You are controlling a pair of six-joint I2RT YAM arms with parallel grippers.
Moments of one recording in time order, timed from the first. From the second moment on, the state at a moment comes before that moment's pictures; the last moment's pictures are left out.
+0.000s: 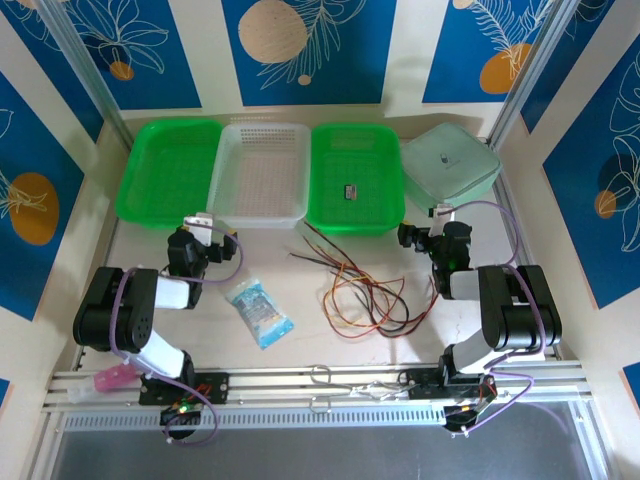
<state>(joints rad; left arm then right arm) -0.06 1.56 0.36 0.85 0.05 0.07 0.01 1.52 0.39 0.73 -0.12 0.08</state>
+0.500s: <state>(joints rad) -0.06 1.38 0.36 0.71 0.04 0.07 0.01 1.24 0.39 0.56 -0.05 0.12</state>
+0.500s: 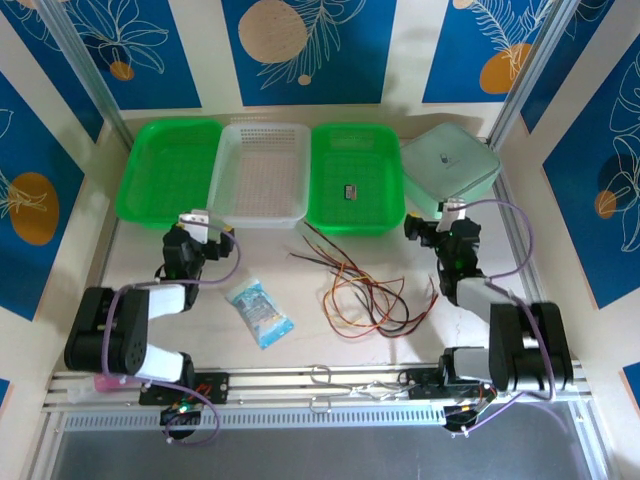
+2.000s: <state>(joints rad) -0.54 1.04 0.64 -0.22 -0.21 -0.32 0.86 1.51 0.73 -0.41 -0.19 0.34</state>
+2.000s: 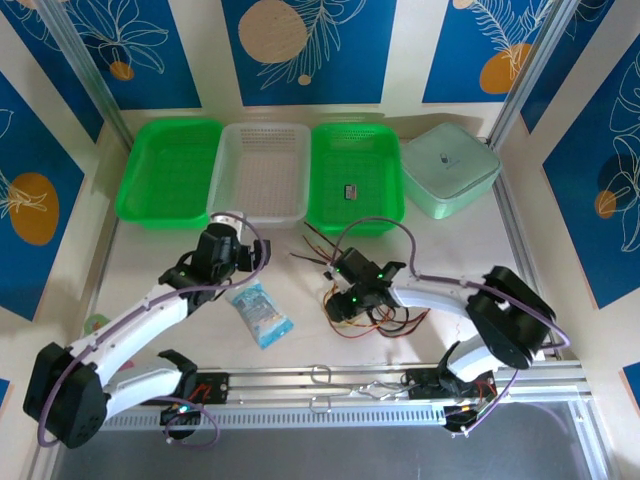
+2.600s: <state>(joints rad) -0.54 0.99 0.60 -0.25 -0.17 -0.41 0.87 1.48 0.76 -0.44 -0.07 0.35</state>
